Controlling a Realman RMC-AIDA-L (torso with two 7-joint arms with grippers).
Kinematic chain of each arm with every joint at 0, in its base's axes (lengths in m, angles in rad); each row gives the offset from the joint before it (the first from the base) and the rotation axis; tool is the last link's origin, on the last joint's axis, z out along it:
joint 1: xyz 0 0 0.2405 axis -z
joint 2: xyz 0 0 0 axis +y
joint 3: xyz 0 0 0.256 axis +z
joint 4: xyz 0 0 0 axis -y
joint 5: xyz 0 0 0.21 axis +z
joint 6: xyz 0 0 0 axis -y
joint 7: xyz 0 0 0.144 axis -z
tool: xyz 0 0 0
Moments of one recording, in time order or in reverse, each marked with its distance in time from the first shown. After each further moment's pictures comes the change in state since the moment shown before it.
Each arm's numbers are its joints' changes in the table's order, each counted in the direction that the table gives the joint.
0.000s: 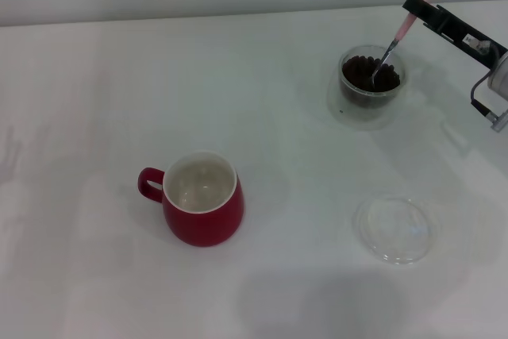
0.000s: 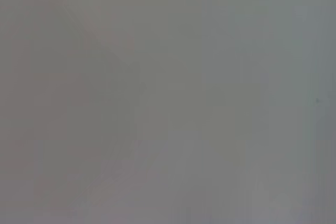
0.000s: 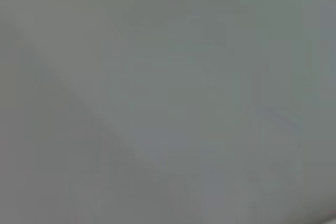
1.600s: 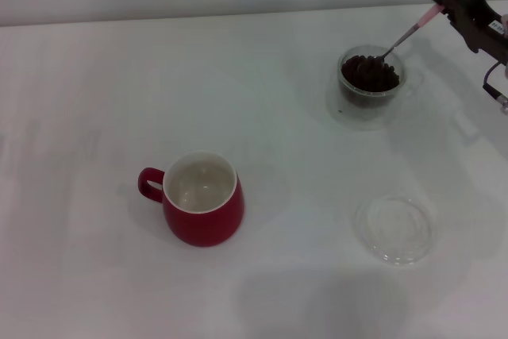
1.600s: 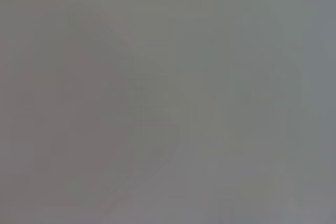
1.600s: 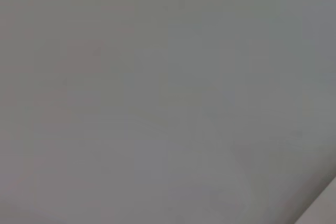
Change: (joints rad) left arm 0.024 0.001 -0.001 0.029 -0.067 0.000 0.000; right arm 0.006 -0.002 -0.021 0.049 0.057 -0.123 -0.393
